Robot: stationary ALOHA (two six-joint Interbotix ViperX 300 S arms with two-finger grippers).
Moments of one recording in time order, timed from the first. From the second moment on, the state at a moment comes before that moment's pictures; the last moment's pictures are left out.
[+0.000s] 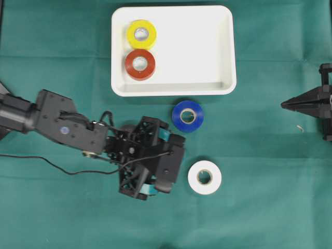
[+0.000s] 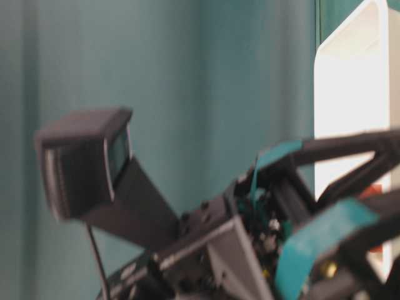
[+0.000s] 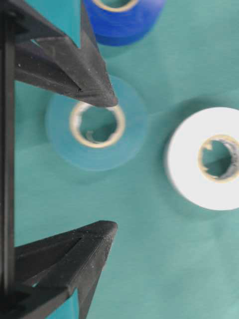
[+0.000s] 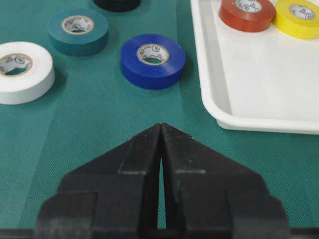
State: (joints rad) left arm -0.24 0.17 0.36 -0.03 0.32 0.09; right arm -0.02 -1.16 1.54 -0.03 -0.10 0.09
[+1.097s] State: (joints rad) left arm -0.29 0.46 0.07 -0.02 0.34 0.09; right arm -0.02 -1.16 1.55 -0.03 -0.10 0.09
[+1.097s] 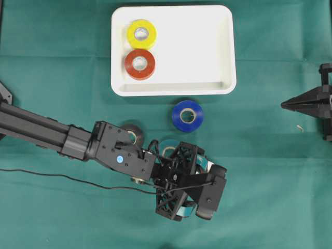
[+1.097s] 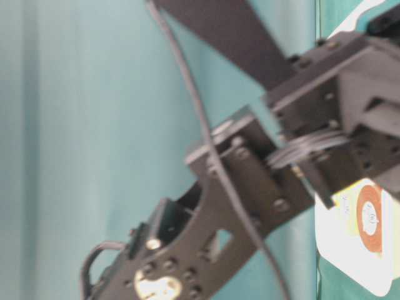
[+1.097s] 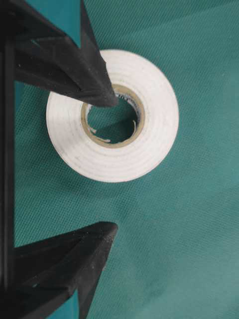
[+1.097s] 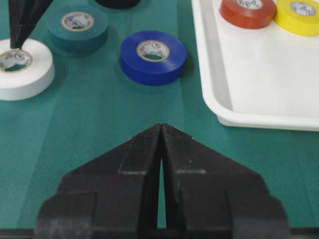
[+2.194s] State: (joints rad) left arm -0.29 0.54 0.01 -0.02 0.38 0.09; right arm -0.02 -1.16 1.55 -0.03 -0.10 0.09
